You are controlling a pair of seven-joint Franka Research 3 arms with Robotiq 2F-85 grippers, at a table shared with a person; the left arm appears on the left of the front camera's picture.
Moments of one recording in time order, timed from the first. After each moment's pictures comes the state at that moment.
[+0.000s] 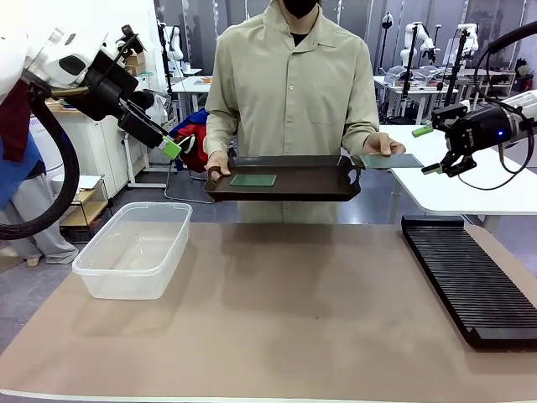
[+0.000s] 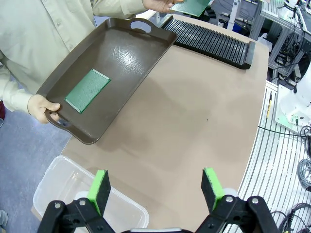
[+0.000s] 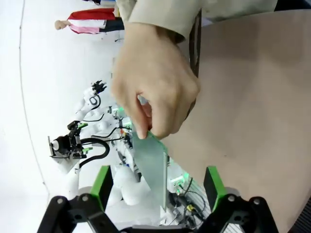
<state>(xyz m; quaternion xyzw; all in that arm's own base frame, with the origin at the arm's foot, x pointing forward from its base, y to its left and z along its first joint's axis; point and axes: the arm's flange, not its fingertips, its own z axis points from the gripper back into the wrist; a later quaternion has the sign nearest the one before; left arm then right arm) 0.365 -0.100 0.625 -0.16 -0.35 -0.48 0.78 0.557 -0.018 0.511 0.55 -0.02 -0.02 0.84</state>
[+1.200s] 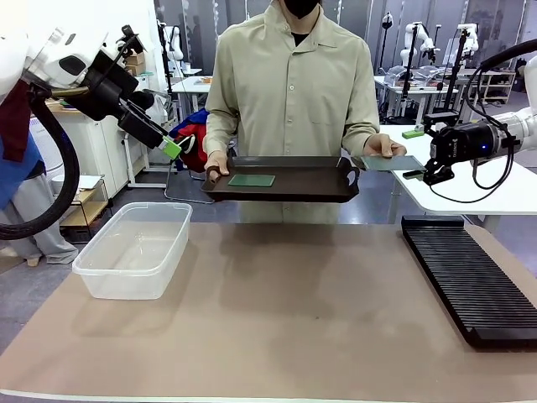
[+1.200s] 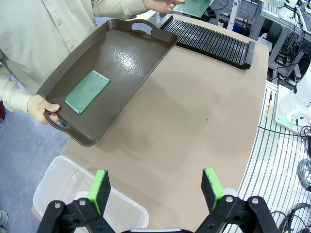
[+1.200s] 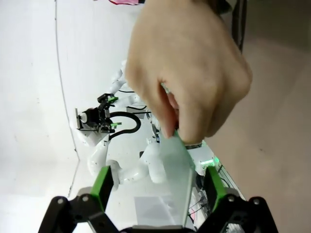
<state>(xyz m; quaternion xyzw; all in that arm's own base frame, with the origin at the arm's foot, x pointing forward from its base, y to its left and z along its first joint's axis) 0.365 -0.100 0.625 -0.16 -0.35 -0.48 0.78 0.563 0.008 0.479 0.64 0.04 0.03 0.77</state>
